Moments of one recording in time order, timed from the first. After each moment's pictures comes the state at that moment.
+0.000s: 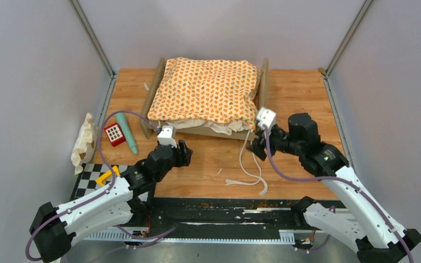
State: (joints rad) left arm -0.85 0.79 0.43 -0.09 -0.41 -0.56; right arm 0.53 0.90 1.05 -0.59 -0.30 -0.24
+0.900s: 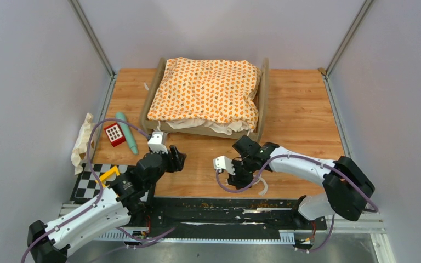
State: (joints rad) left arm -0.84 0.56 0.37 -0.22 -0.40 -0.57; right arm 0.84 1.38 0.78 -0.58 -0.47 -0.73
